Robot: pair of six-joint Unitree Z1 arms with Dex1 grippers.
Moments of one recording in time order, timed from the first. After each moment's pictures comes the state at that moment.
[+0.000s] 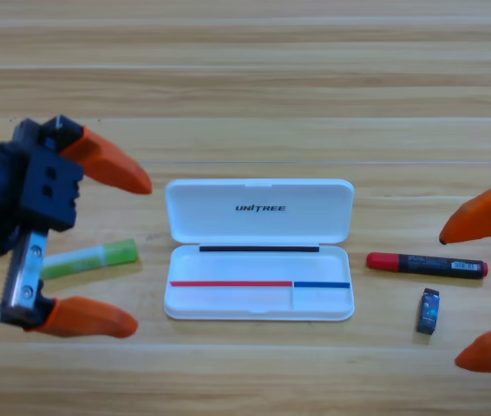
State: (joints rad) arm 0 -1.08 1.31 -1.12 0.65 -0.02 0.53; arm 1 0.93 1.33 -1.07 0.64 0.34 -0.39
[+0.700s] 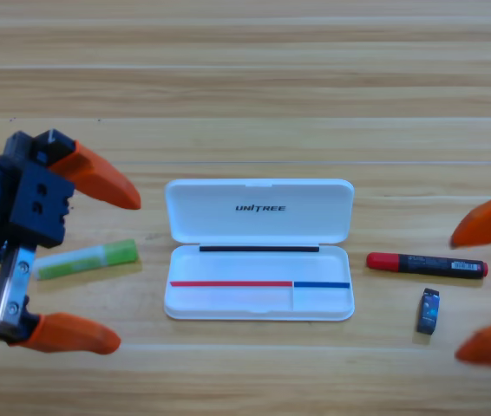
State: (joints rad) arm 0 -1.08 1.32 -1.13 0.70 -0.02 0.55; arm 1 0.93 1.33 -1.05 0.64 0.30 -0.31
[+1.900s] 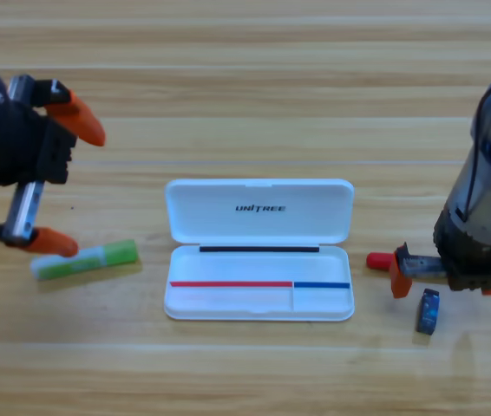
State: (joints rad) arm 0 -0.90 1.48 -1.22 0.81 0.20 0.86; arm 1 0.85 1.92 -1.24 0.77 -0.13 0.79
